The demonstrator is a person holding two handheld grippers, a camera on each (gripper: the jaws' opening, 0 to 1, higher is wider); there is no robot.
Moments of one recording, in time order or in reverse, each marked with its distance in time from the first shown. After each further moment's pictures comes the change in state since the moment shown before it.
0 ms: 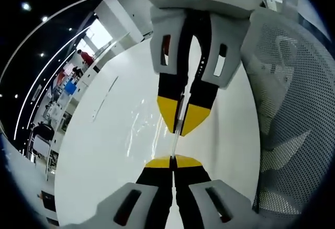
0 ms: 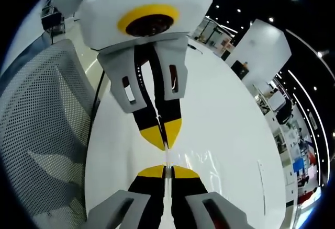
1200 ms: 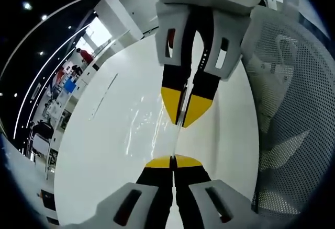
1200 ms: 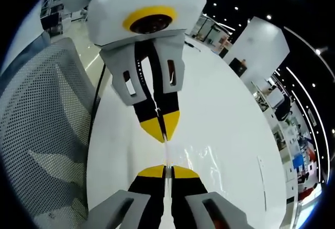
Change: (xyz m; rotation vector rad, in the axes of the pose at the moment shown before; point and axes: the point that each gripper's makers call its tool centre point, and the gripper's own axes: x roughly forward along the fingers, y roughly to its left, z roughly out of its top) left arm 0.000 -0.002 -0.003 -0.001 0.018 -0.004; right arm -0.004 0.002 -0.007 0.015 0.014 -0.009
